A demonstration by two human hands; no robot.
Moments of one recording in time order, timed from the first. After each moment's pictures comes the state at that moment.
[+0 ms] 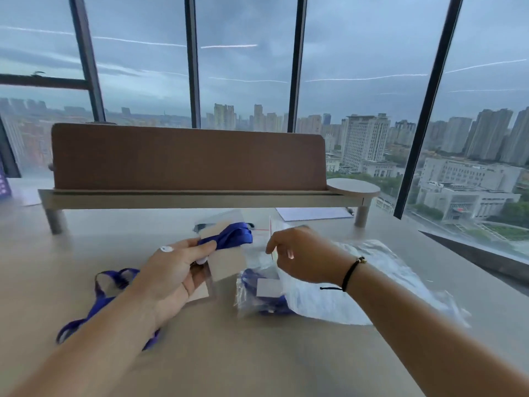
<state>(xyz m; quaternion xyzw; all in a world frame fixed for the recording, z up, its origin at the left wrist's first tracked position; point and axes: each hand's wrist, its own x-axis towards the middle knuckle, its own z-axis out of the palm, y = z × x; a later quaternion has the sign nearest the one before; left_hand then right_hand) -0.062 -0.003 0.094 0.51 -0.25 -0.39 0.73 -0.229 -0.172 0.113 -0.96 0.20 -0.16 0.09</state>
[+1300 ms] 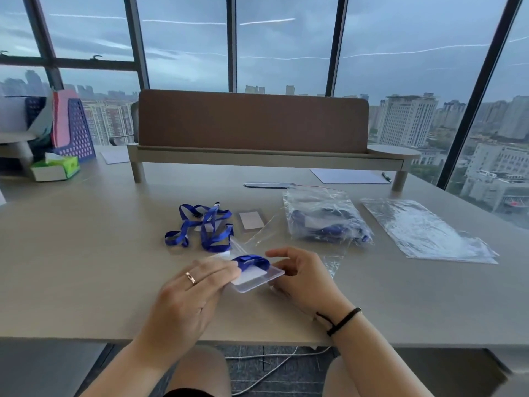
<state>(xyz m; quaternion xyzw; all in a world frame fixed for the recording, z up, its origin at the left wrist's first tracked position) -0.099 0.188 -0.020 0.57 -0.64 0.29 0.42 -0.234 0.001 -0.016 -0.81 0.22 -0.24 0.49</state>
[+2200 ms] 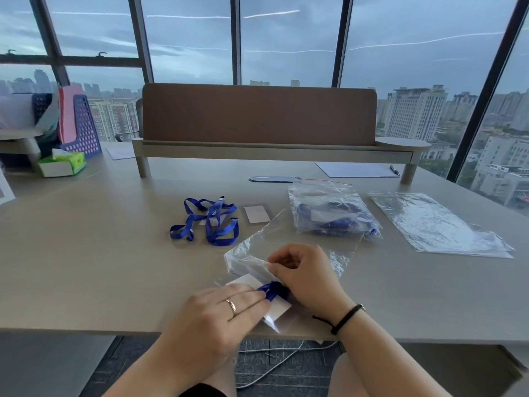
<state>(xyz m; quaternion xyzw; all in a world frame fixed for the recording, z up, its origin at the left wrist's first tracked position) -0.119 0.189 -0.034 0.55 -0.74 0.32 0.23 -0.229 0.013 -0.015 -0.82 0.25 -0.30 0.42</state>
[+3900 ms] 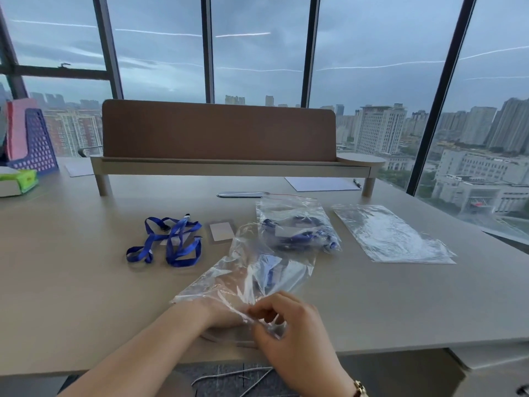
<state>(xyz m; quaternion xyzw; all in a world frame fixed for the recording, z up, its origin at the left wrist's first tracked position) -0.147 0.094 0.022 0.77 -0.61 -0.18 -0.08 -0.299 0.042 -0.025 -0.86 0.20 -0.36 0.31</state>
